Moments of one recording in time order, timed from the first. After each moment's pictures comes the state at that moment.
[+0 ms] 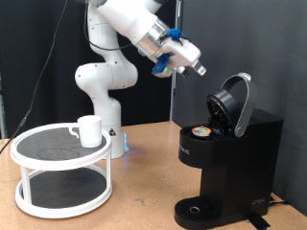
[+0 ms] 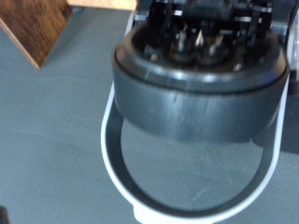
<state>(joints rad) 0.10 -0.30 -0.16 -2.24 0.93 2.01 1.90</state>
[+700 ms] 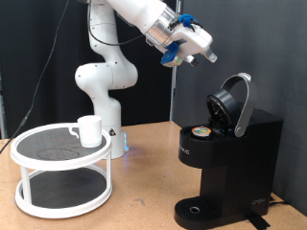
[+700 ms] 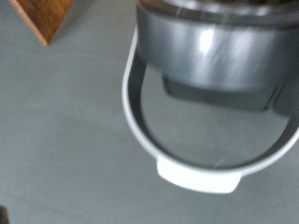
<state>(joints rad) 0.11 -0.28 -0.14 -2.19 1.00 2.01 1.94</state>
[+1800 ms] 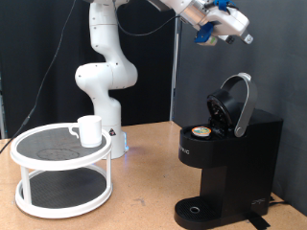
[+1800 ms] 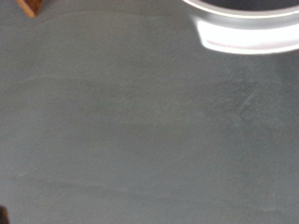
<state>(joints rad) 0.12 -0.18 -0.01 -2.00 0.97 2.02 2.27</state>
